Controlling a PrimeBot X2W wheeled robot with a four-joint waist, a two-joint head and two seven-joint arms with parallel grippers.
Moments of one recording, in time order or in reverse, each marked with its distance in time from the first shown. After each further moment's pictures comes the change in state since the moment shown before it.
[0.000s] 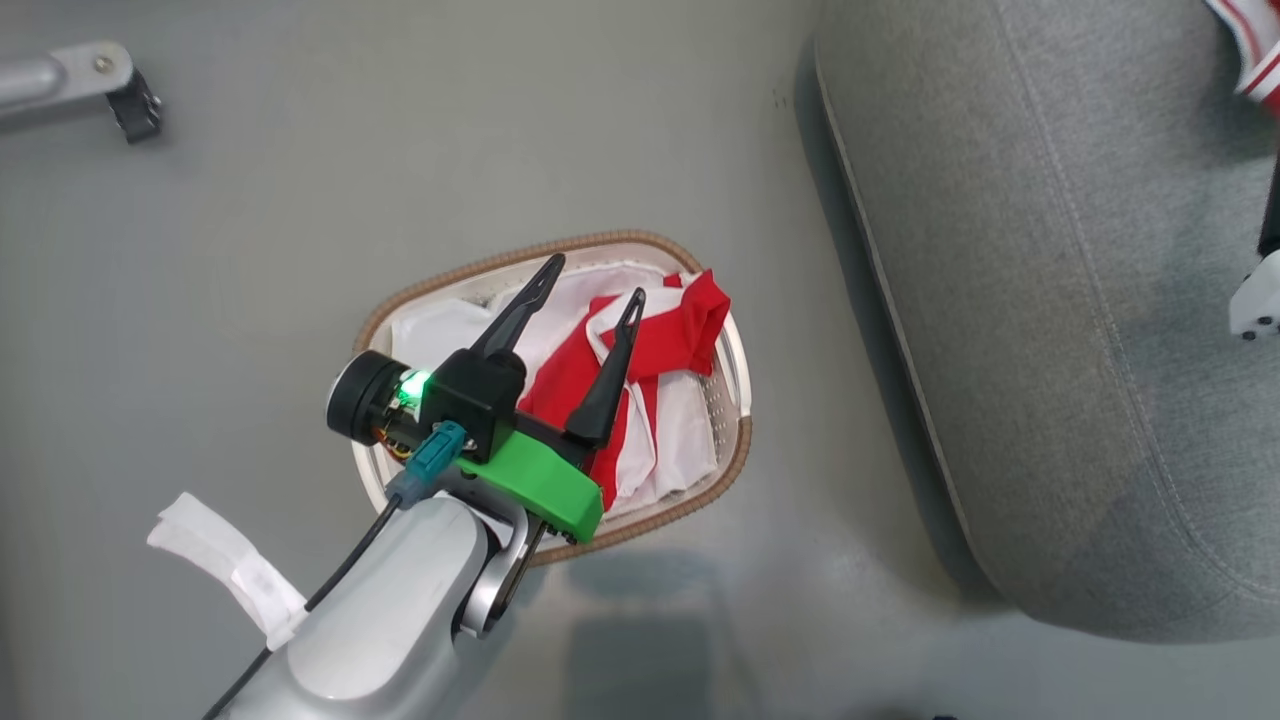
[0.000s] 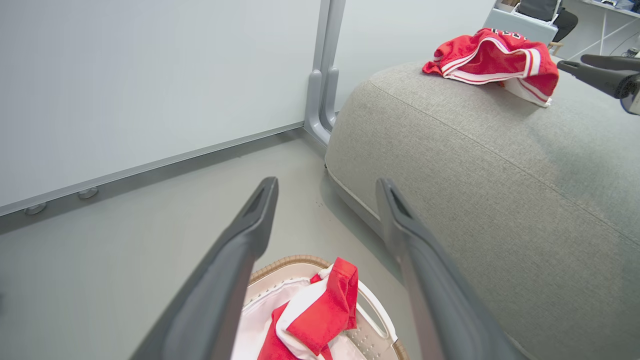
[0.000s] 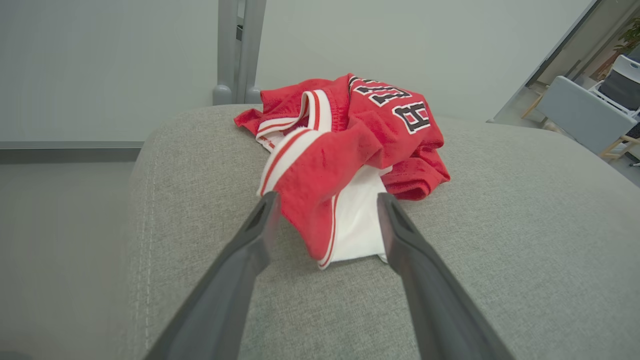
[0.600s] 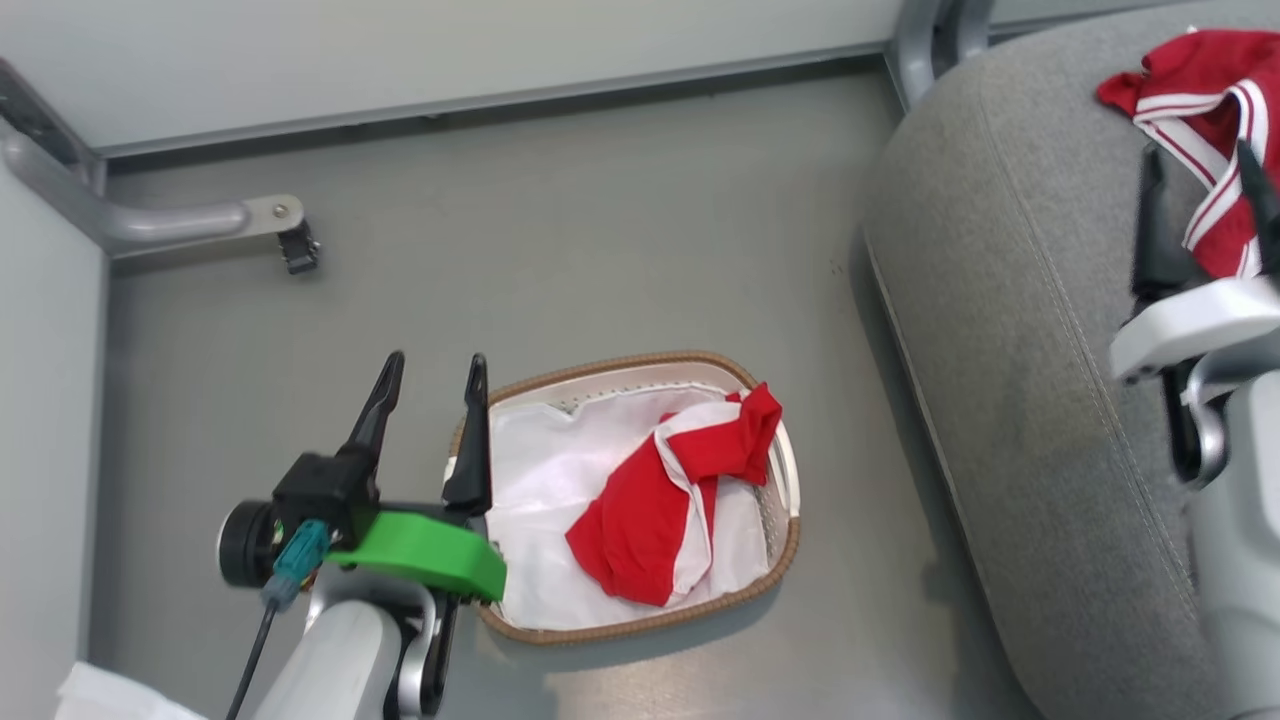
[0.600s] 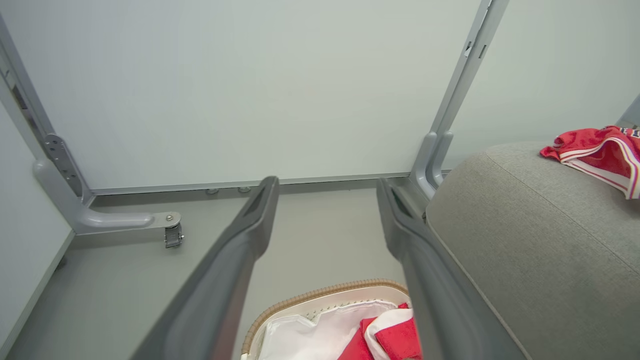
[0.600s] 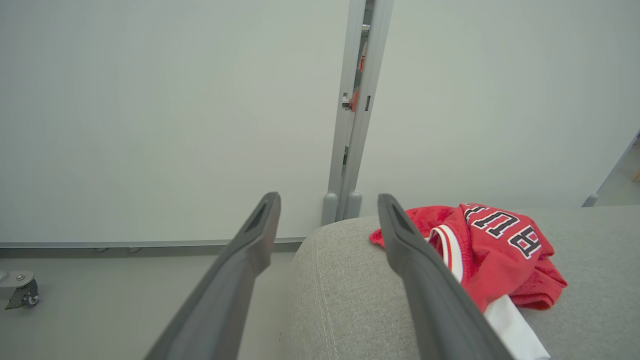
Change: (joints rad) left arm 0.291 -0.060 0.354 -0.046 0.060 0.028 -0.002; right arm 0.114 0.088 0.136 -0.169 0.095 0.000 0.000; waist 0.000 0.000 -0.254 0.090
